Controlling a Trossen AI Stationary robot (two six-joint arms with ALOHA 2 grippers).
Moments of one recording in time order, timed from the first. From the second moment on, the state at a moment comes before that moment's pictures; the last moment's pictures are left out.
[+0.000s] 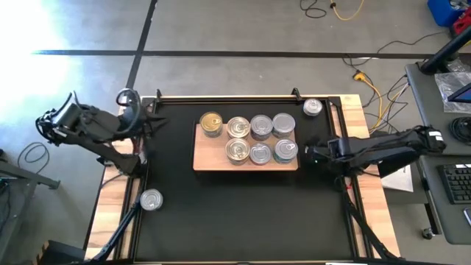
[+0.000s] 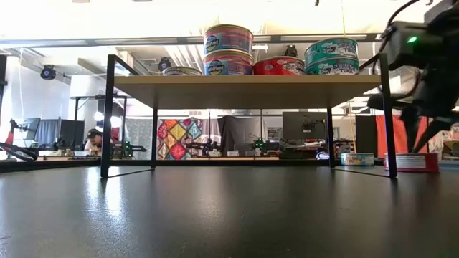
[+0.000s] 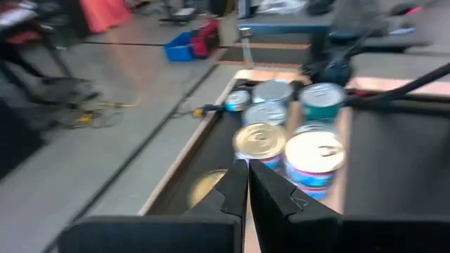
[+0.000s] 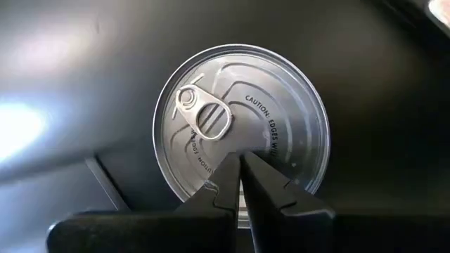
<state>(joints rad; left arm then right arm) -0.34 0.97 1.54 -1.07 -0.75 -0.21 -0.03 1.00 0.42 -0.92 0.37 2.31</state>
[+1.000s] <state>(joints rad) -0.36 1.08 1.65 -1.04 -0.51 -0.31 0.80 1.55 0.67 -0.56 0.22 2.19</state>
